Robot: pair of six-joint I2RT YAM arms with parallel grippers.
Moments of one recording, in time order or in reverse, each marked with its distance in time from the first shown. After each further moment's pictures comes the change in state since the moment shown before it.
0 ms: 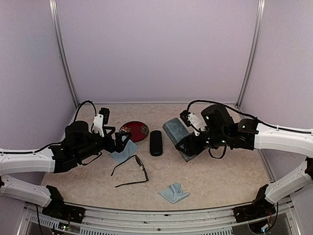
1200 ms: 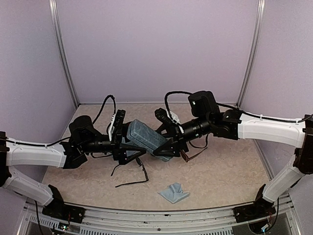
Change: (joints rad) left arm -0.010 0.175 0.068 0.331 0.774 0.074; right arm -0.005 0.199 0.200 0.189 -0.758 -0.480
